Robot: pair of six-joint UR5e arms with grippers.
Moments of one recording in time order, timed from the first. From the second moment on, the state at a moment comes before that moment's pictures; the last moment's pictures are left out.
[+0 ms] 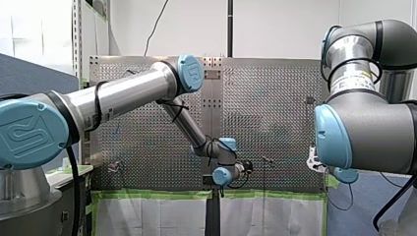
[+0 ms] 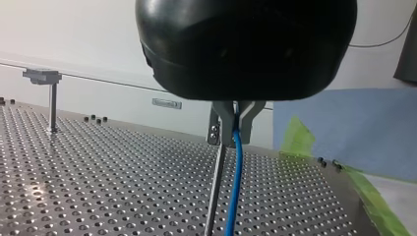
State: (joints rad) left arm -0.72 -2.74 -1.19 -2.37 -1.65 -1.77; right arm 1.47 -0.66 1.73 -1.05 1.29 1.66
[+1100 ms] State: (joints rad) left arm -0.69 -2.76 -1.12 -2.40 -1.65 -1.80; right arm 1.47 -0.65 1.70 -1.05 1.29 1.66
